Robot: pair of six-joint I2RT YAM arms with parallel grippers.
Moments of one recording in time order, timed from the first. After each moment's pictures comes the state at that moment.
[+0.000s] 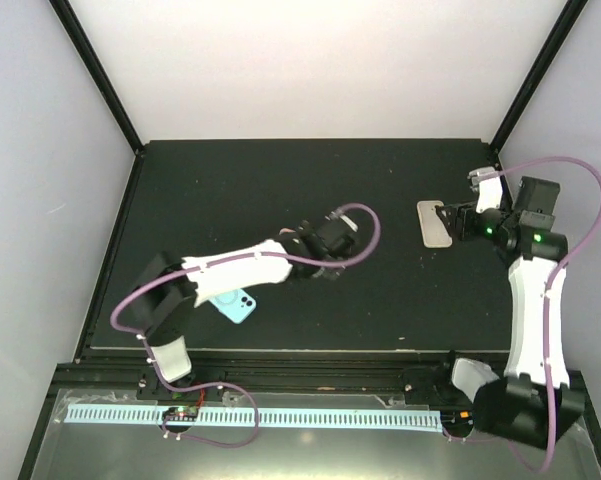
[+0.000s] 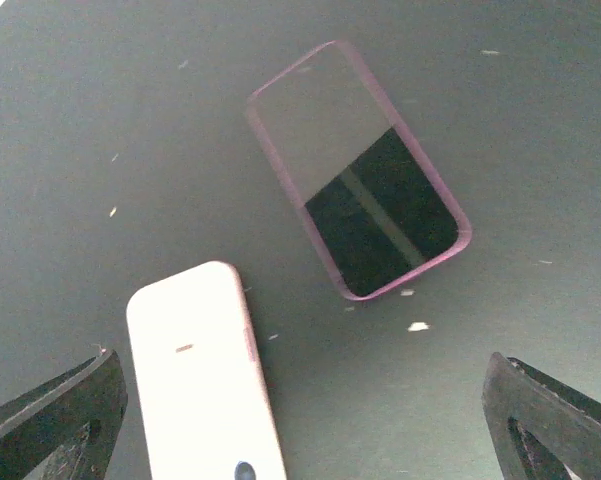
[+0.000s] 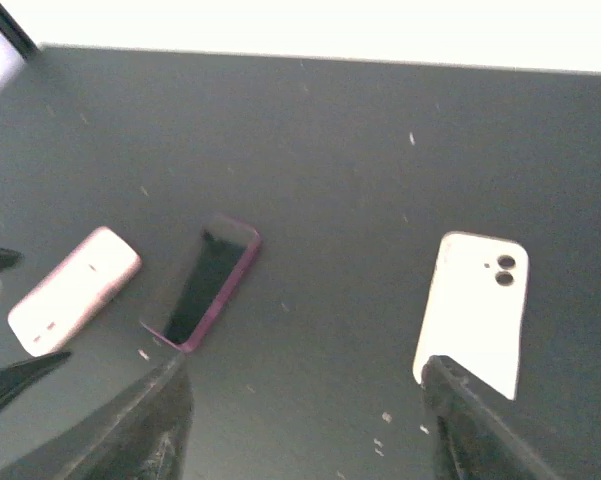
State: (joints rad) left arm -1.04 1.82 1.35 -0.53 -0.54 -0.13; right arm -0.28 1.13 1.13 -0.80 -0.63 -0.26
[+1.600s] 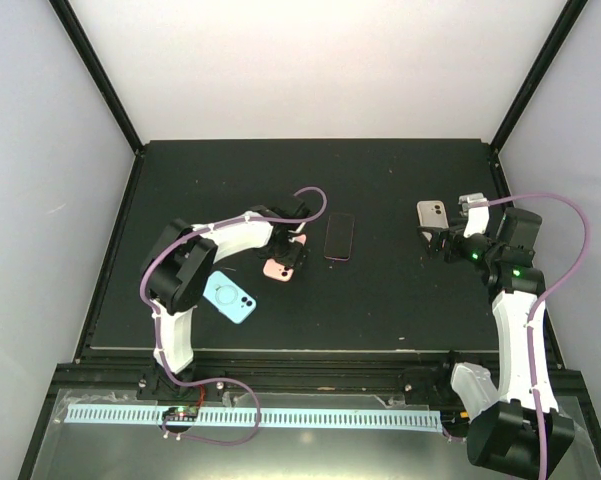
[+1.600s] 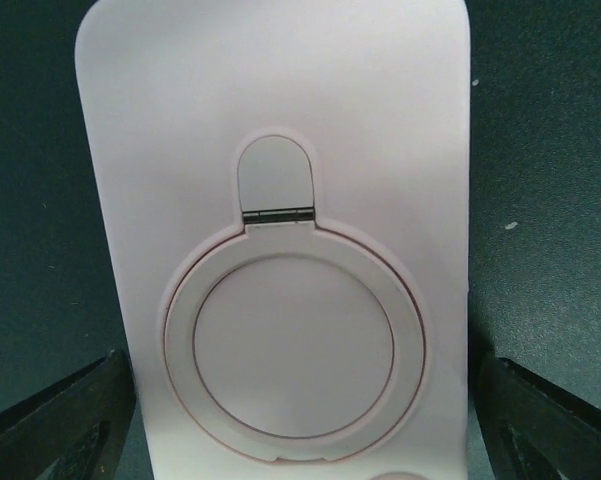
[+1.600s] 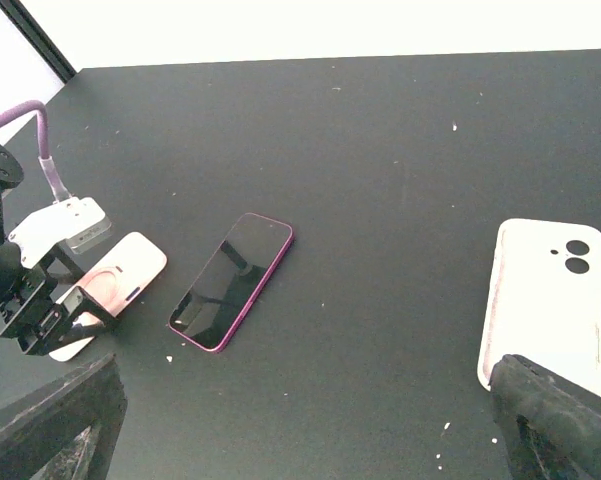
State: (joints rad) left arm -0.62 1.95 1.29 -0.67 -0.11 -0.24; right arm -0.23 0.91 0.79 -0.51 -0.68 -0.13
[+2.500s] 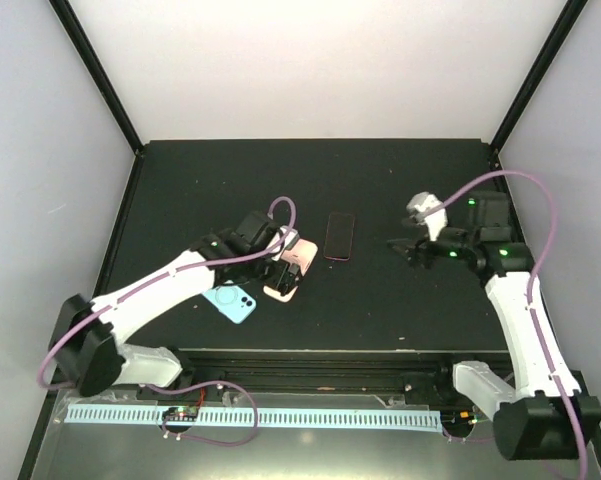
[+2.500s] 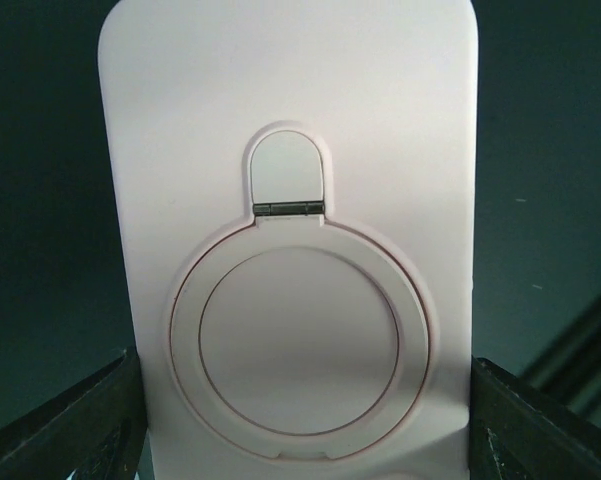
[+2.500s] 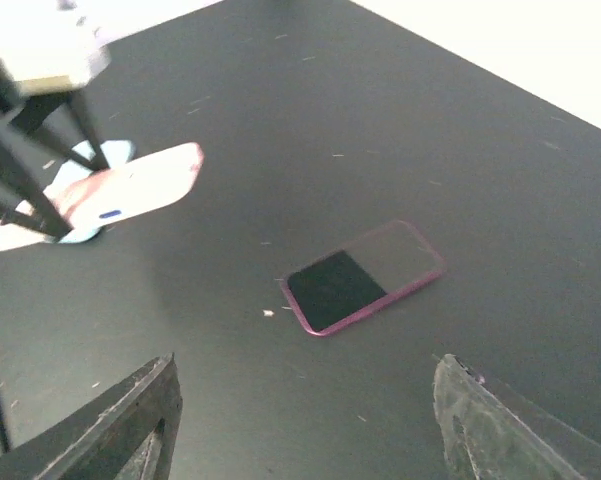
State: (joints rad) left arm -0.73 1.36 0.99 -0.66 0.14 -0.27; right arm -0.06 0.99 0.94 -0.71 -0.84 -0.53
